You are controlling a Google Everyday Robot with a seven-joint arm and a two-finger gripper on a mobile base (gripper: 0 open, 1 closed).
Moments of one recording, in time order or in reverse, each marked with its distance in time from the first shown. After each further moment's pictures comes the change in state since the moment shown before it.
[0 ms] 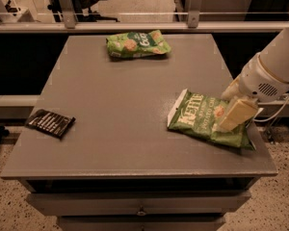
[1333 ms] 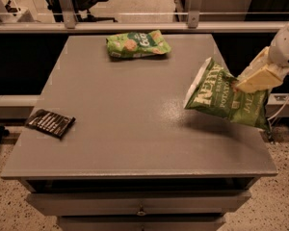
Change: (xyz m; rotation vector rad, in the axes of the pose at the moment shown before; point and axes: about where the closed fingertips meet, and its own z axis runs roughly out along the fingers) arm -0.017 -0.008 -0.084 0.091 -0.139 0.043
